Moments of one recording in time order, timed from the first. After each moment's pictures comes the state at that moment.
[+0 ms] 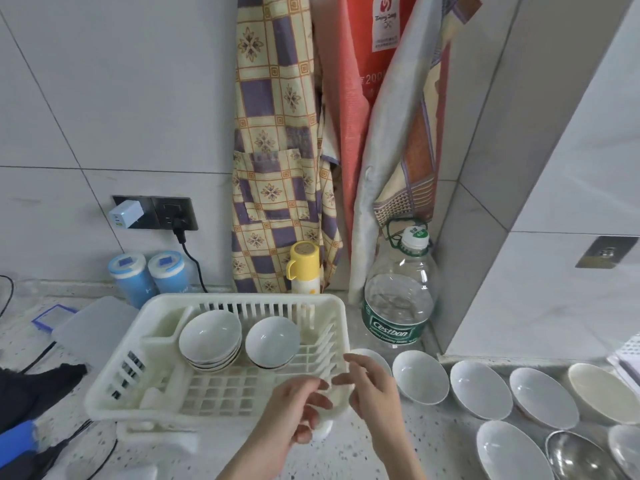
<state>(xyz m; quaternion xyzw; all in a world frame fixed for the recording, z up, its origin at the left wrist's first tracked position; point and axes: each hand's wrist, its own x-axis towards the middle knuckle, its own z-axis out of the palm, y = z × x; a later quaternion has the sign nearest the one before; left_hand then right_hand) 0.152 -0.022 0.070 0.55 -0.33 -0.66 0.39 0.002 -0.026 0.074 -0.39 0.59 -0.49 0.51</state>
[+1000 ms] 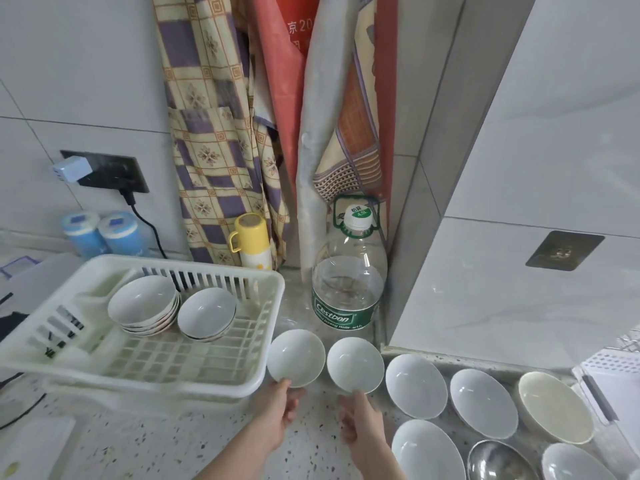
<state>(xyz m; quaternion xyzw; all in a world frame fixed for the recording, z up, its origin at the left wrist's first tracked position) 0.010 -0.053 -0.042 0.66 -0.08 -0.61 0.43 -0.144 -0.042 -0.040 -0.09 0.65 -0.40 0.63</state>
